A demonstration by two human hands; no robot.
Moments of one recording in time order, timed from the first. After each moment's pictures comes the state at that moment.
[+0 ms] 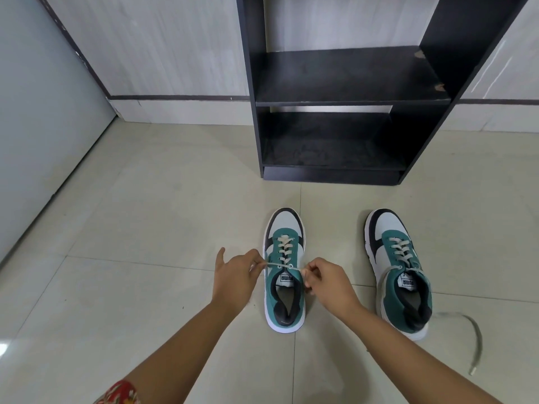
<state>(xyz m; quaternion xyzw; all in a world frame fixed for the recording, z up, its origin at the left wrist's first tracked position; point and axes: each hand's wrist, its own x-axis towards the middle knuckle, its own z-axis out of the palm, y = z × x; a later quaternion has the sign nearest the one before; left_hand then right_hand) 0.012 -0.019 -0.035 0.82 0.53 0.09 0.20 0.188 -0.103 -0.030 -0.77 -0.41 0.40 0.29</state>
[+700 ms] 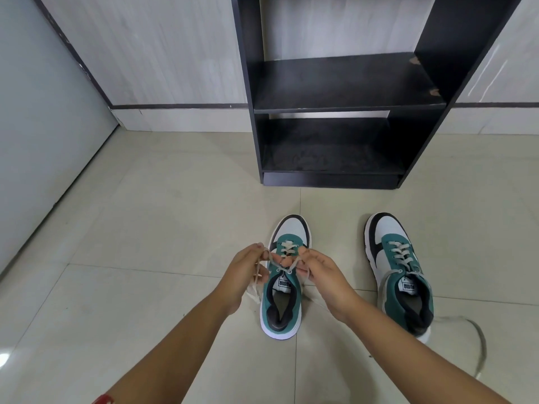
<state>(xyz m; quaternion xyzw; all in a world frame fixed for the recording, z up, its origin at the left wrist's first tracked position) 0.030 -0.011 0.007 0.50 0.50 0.18 0.68 0.180 -0.091 0.004 -0.55 -0.25 0.61 0.52</state>
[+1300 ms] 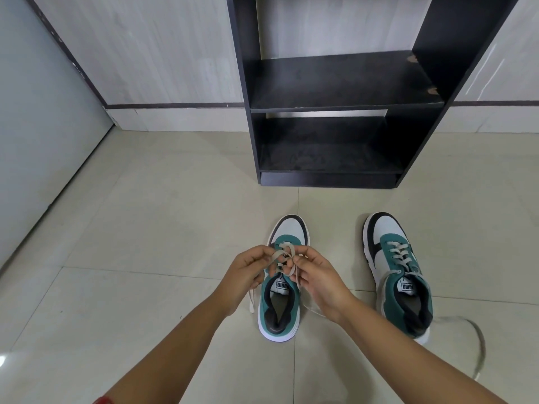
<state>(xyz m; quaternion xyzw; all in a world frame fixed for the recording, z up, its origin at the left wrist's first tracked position) 0.029 -0.014 0.005 0.59 0.40 0.20 0.67 0.178 -0.085 -0.010 -0.50 -0.18 0.63 0.57</state>
